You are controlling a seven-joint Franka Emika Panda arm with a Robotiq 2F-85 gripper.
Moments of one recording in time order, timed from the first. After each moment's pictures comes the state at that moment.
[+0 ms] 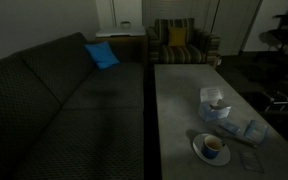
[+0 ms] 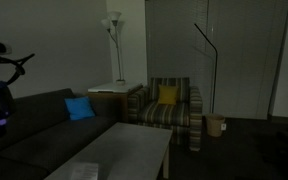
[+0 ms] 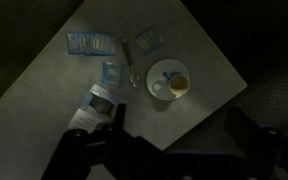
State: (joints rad) arm 0.08 0.15 0.03 -2.37 -0.03 2.54 -0.49
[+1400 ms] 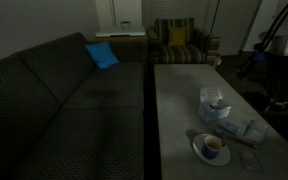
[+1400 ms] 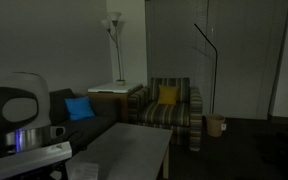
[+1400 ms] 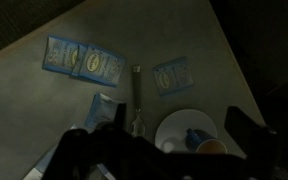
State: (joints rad) arm -0.08 0.83 0.09 -1.93 -0.23 2.57 -0.67
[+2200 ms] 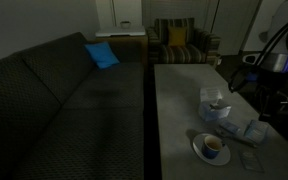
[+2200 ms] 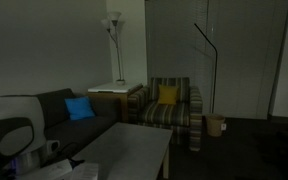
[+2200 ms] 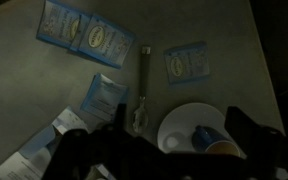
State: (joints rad) arm -0.08 0.95 0.10 -1.89 -0.29 2.73 -0.71
